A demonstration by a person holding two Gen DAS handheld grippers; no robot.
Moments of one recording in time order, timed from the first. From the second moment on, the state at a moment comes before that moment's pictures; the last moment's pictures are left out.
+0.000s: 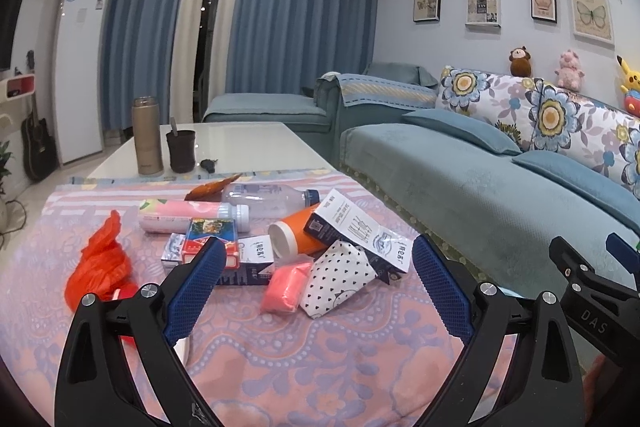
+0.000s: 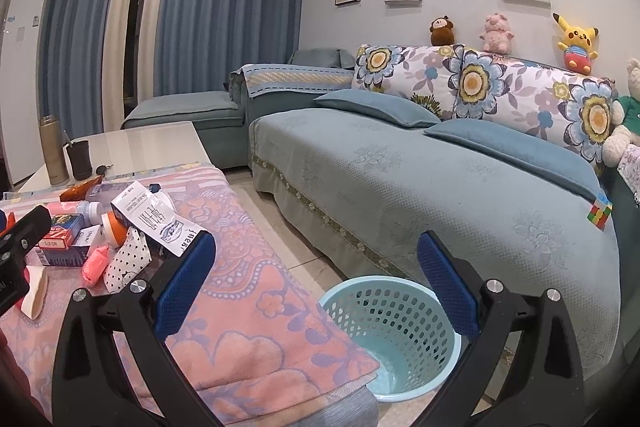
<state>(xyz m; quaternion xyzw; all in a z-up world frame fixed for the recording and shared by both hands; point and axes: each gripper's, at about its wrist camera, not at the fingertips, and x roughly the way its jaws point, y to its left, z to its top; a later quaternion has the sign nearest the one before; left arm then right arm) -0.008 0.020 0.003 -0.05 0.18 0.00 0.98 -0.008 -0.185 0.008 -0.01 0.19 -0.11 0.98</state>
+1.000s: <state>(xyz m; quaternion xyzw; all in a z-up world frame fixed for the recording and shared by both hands) -0.049 0.017 0.031 -0.01 0.17 0.04 0.98 -0.019 -0.189 0.023 0.00 0.18 -0.13 0.97</state>
